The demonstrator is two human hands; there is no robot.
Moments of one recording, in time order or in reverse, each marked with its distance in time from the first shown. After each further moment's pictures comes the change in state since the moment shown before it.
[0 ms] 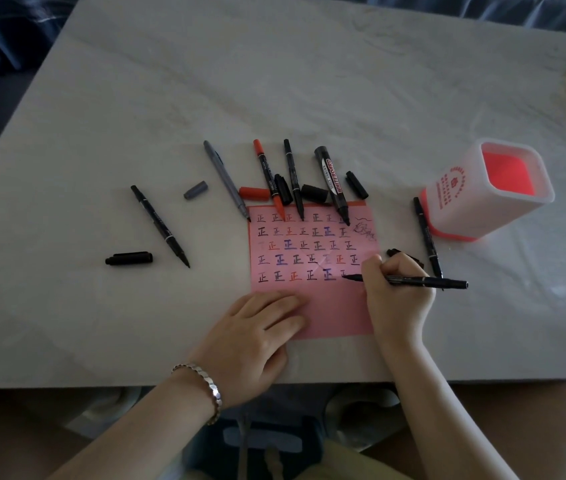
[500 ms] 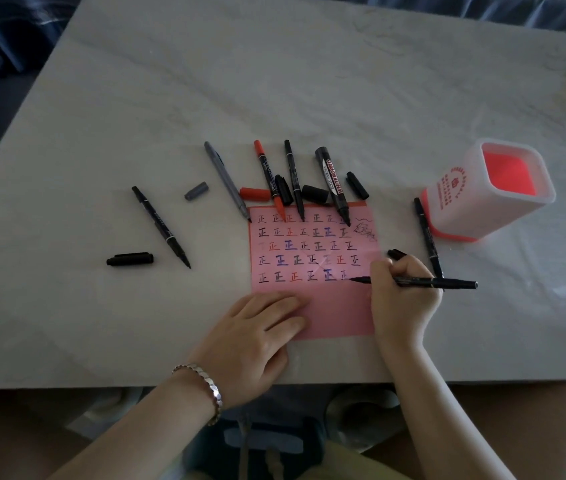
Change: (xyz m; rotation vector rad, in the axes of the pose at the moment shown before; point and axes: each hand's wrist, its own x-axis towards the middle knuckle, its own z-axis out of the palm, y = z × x) left_hand 0.000 0.000 -0.001 0.006 -0.003 0.004; right_hand -0.001 -0.001 -0.001 -0.029 0.086 0.040
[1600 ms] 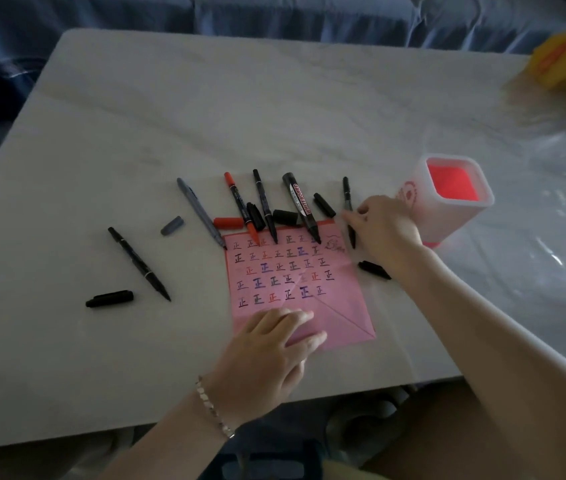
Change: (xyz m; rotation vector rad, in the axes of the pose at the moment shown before) left_hand 0.026 0.011 0.011 0.046 -0.006 0.129; right_hand 0.110 -0.032 0.011 -0.779 -0.457 -0.082
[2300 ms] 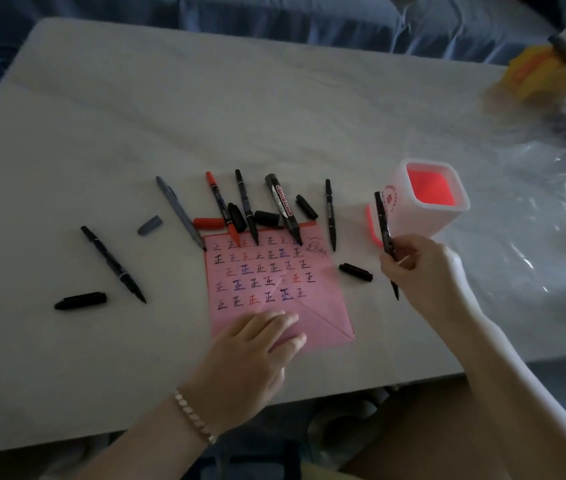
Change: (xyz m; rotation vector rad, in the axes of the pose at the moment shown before) left_hand 0.003 0.008 0.003 0.070 0.060 0.057; right_hand -0.072 0.052 -0.038 0.284 0.098 -0.003
